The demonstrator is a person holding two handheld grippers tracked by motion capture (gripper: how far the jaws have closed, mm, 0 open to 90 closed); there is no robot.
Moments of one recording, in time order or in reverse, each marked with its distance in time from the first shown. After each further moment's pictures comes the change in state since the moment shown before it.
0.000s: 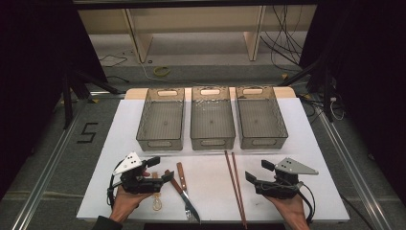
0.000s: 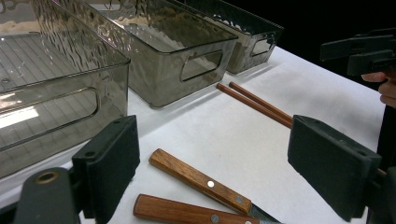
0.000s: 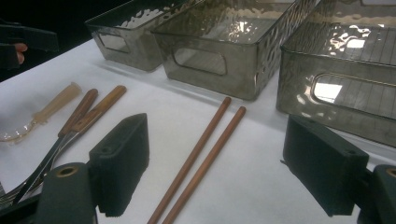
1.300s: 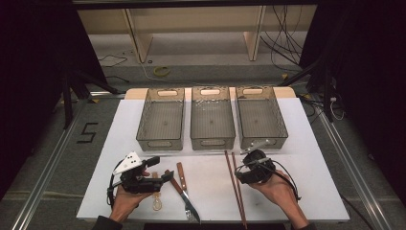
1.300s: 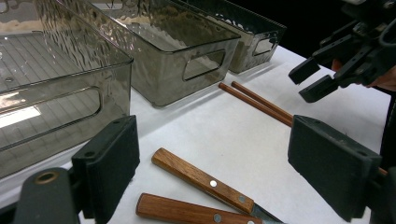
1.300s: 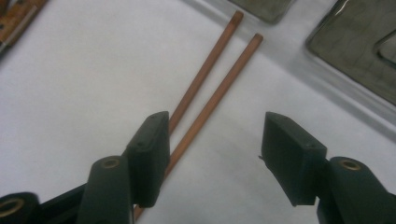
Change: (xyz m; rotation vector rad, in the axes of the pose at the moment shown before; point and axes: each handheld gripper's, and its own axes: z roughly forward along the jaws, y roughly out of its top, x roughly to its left) left arm 0.001 0.000 0.000 0.006 0.007 0.001; right arm 0.016 0.041 0.069 0.596 -0.088 -0.126
